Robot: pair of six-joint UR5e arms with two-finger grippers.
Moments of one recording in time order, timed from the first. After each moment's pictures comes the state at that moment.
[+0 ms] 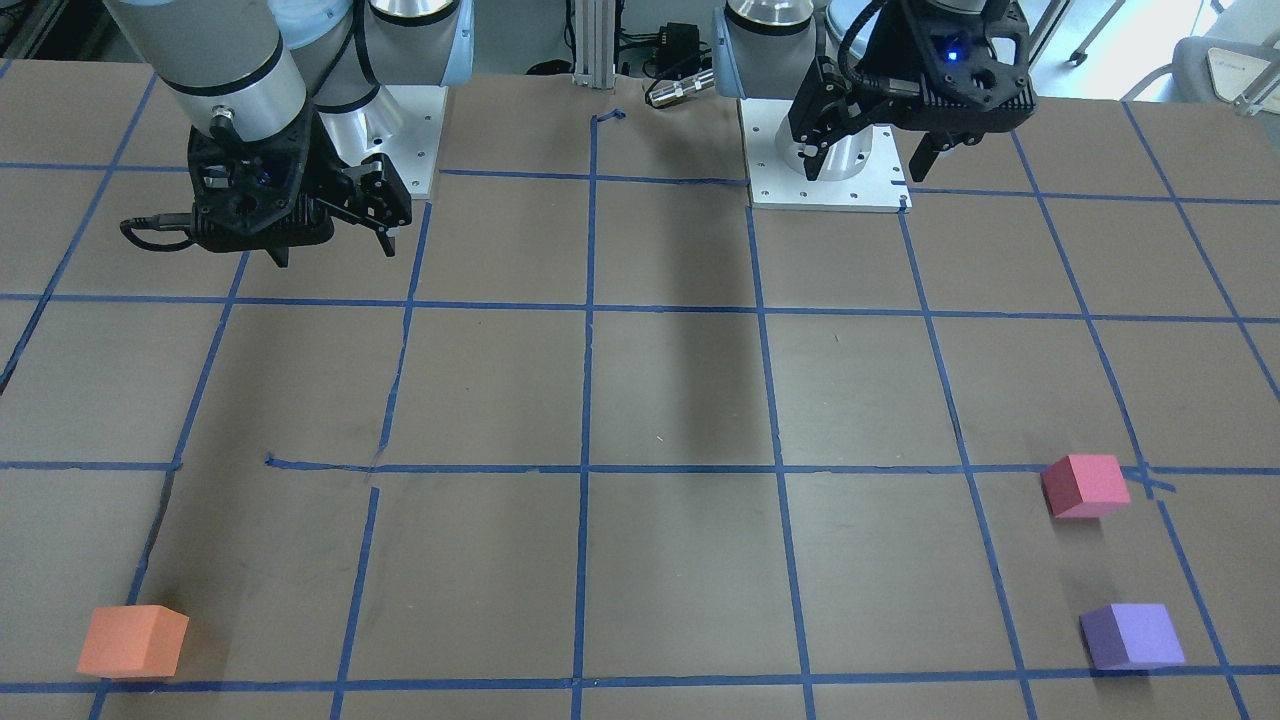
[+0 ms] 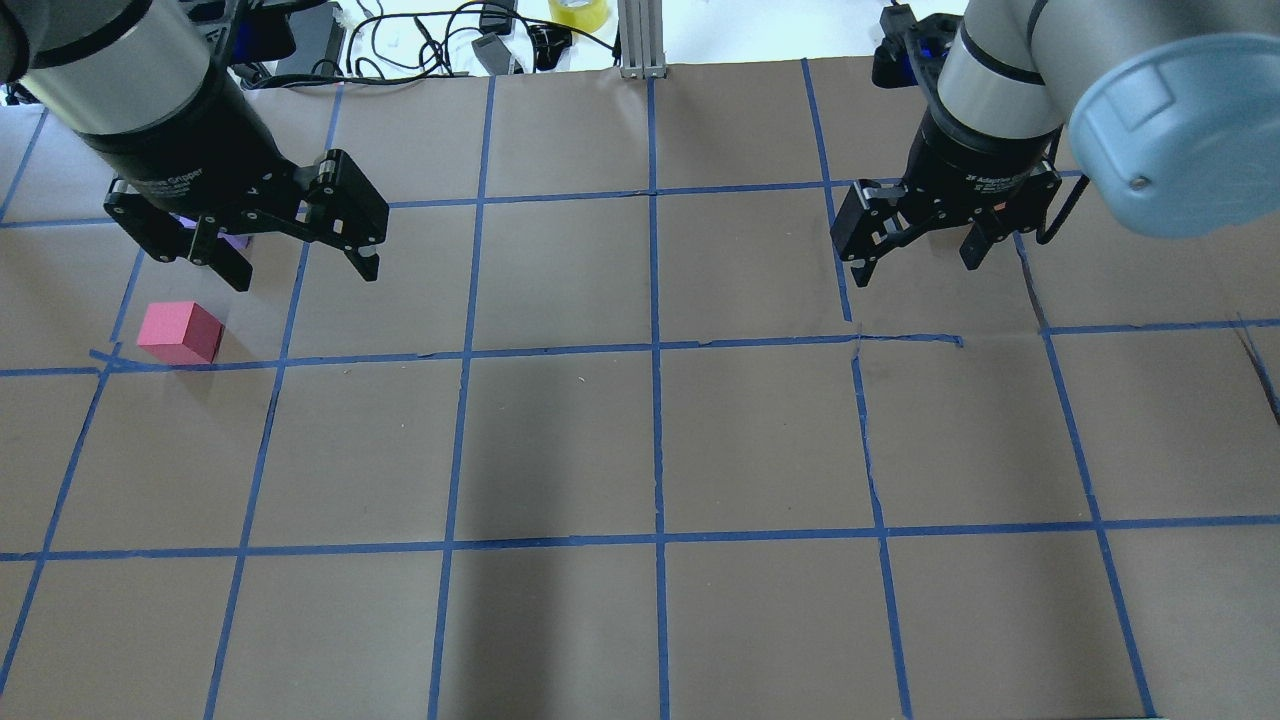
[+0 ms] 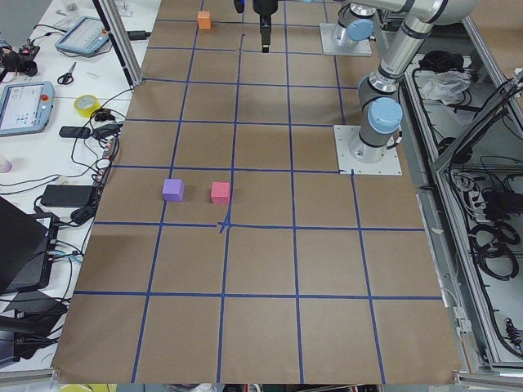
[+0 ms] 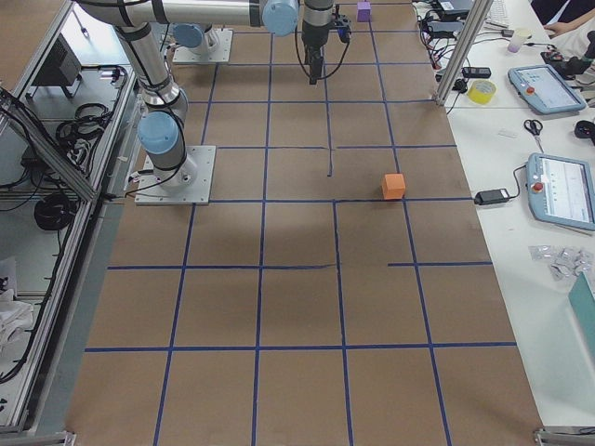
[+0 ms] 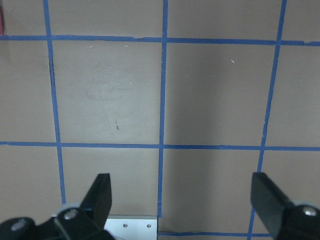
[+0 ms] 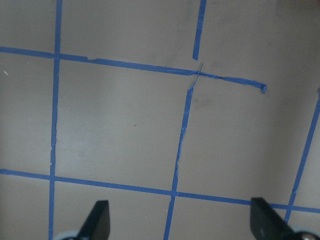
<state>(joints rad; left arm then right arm) -1.59 -1.47 -1.53 -1.74 1.56 -0.06 1.61 -1.58 1.63 -1.57 -1.56 -0.10</state>
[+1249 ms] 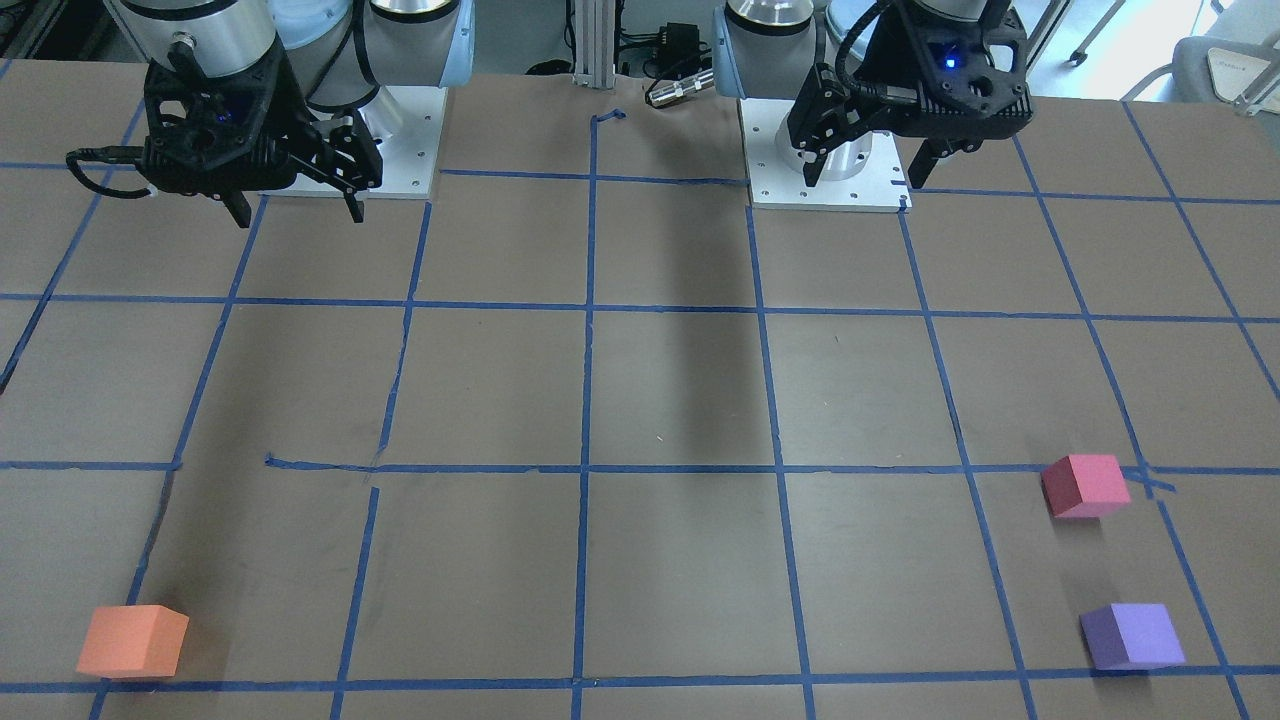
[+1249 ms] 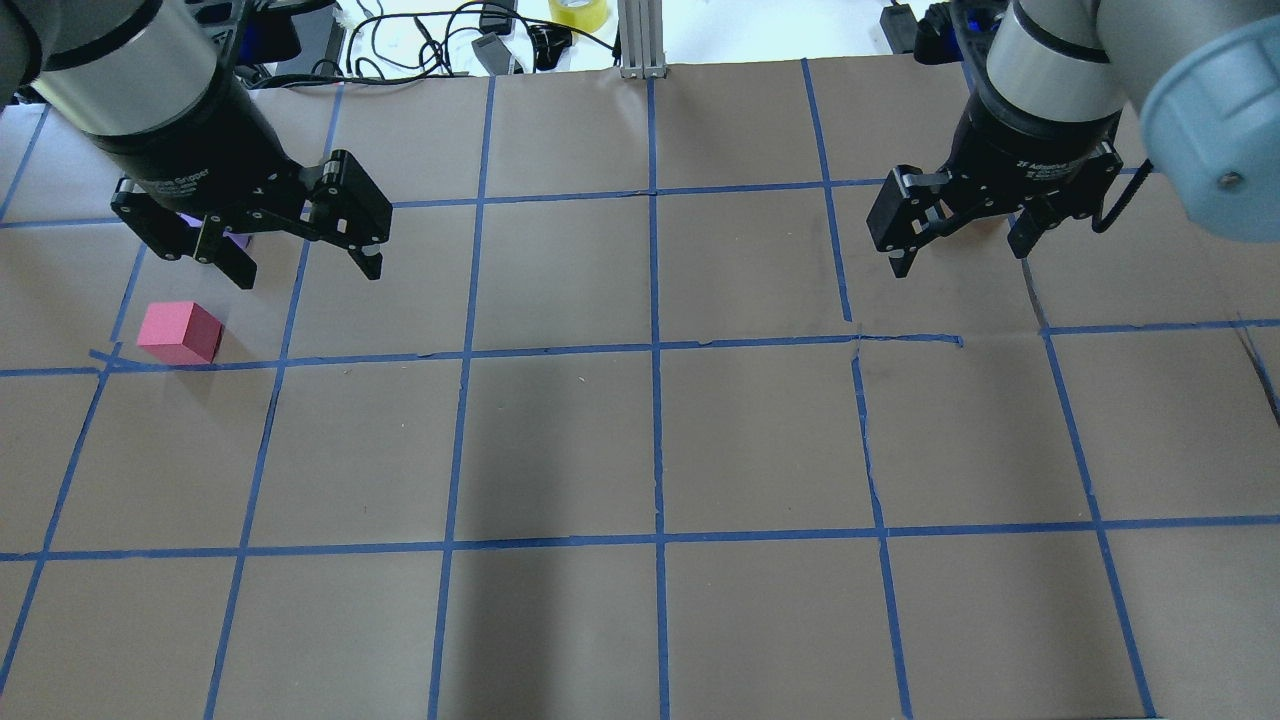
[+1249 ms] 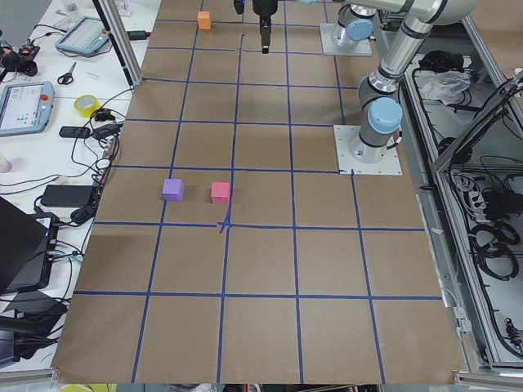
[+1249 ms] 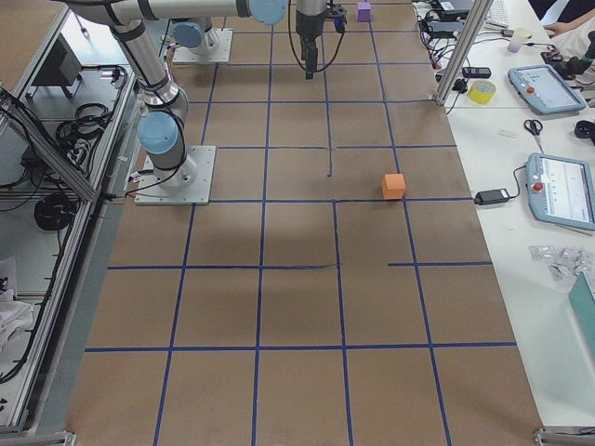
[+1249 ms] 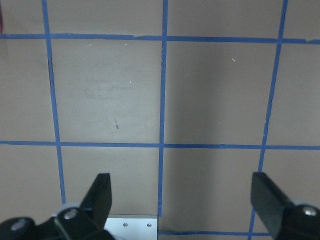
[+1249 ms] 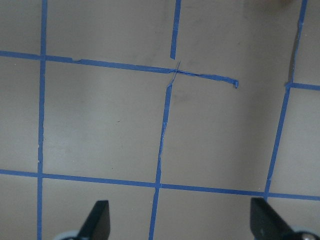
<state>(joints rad) -1.59 -1.48 -1.54 -1.70 1.56 -0.05 1.59 -1.64 1.61 -1.53 -1.60 -0.09</state>
